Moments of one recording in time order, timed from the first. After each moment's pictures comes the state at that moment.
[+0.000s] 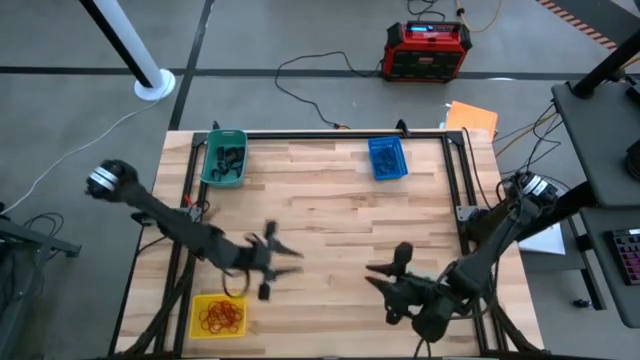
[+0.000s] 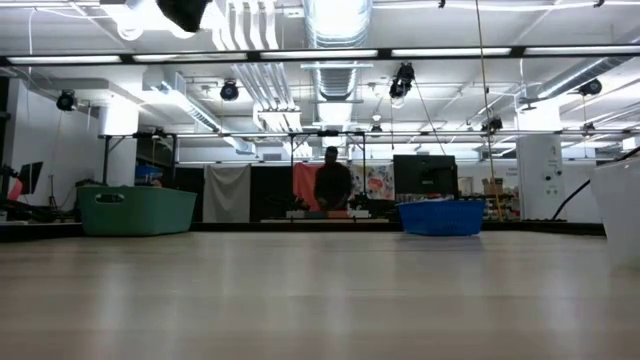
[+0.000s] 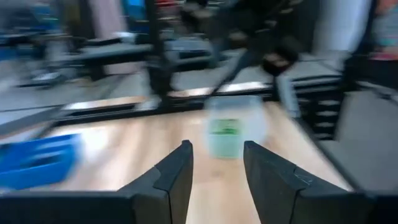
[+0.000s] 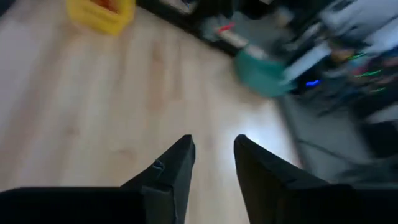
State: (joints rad) left arm -0.55 1.32 0.65 0.53 -0.49 0.01; right arm 0.80 1.58 1.21 -0.50 1.01 0.16
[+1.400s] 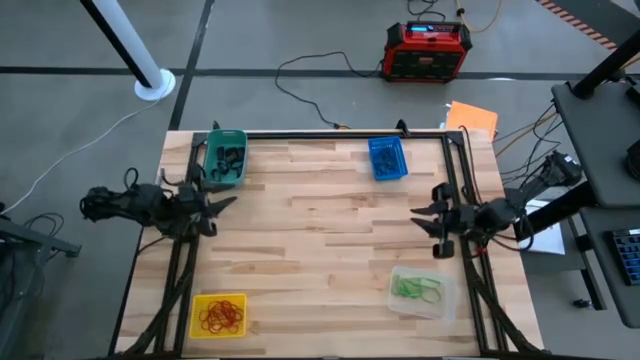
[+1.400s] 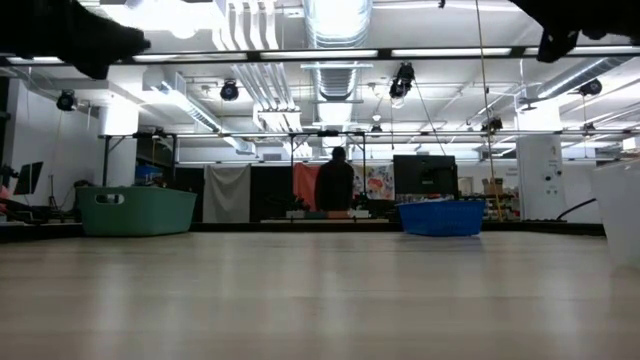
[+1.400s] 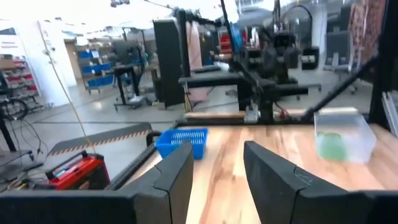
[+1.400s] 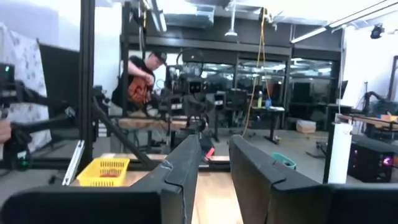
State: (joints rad) left arm -0.24 0.00 0.29 -0.20 -0.51 0.14; right arm 0.53 0.42 0.11 0.70 0.57 -0.24
